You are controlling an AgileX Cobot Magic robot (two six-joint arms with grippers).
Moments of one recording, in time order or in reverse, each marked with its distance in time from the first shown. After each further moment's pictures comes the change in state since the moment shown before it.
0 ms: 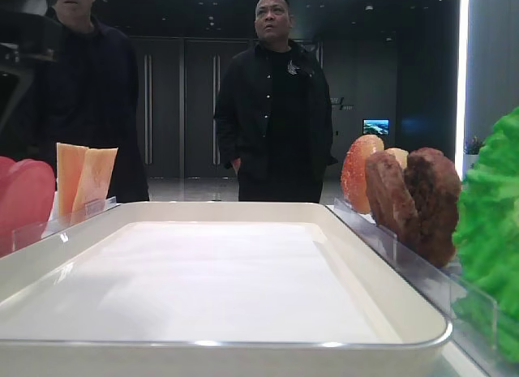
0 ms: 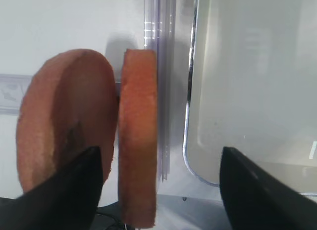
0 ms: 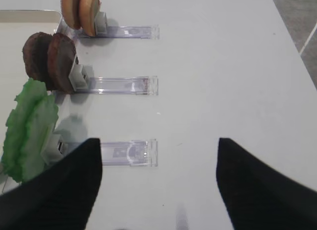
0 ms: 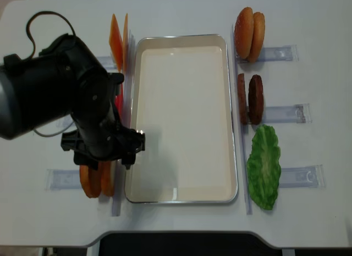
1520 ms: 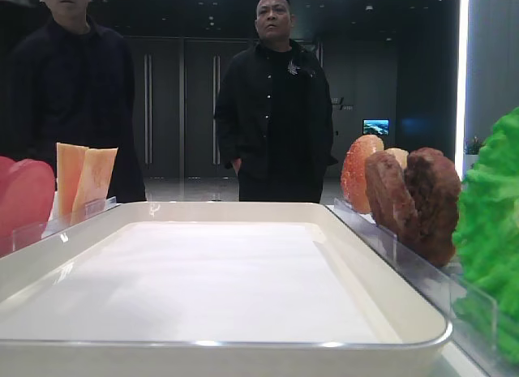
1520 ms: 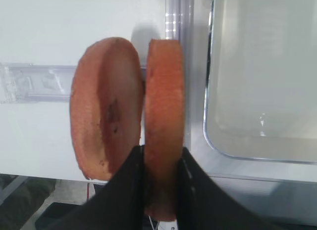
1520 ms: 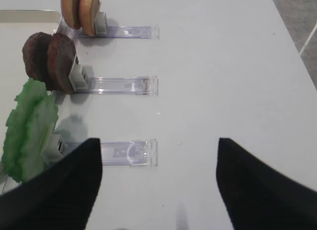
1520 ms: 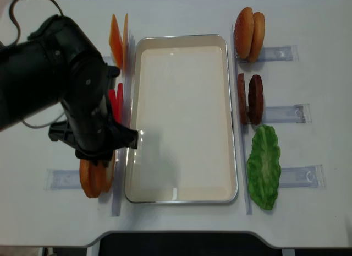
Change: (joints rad) left arm 0.000 -0.038 -0.077 0.013 0.159 0.064; right arm 0.000 0.000 0.000 0.000 0.000 0.000
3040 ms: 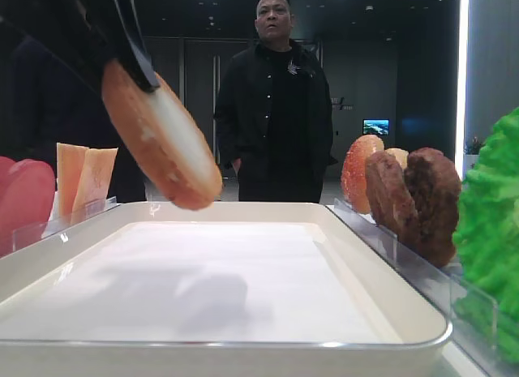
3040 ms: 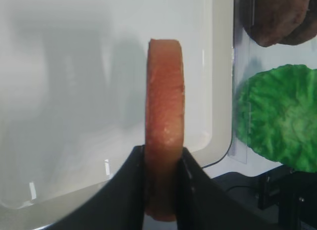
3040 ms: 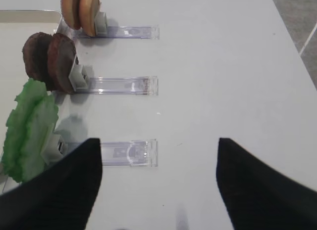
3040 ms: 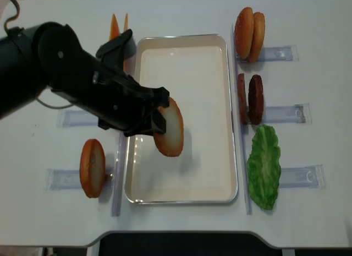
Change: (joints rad) left arm 0.112 -0.039 0.069 -0.680 -0.500 0.517; right arm 0.000 0.000 0.000 0.000 0.000 0.000
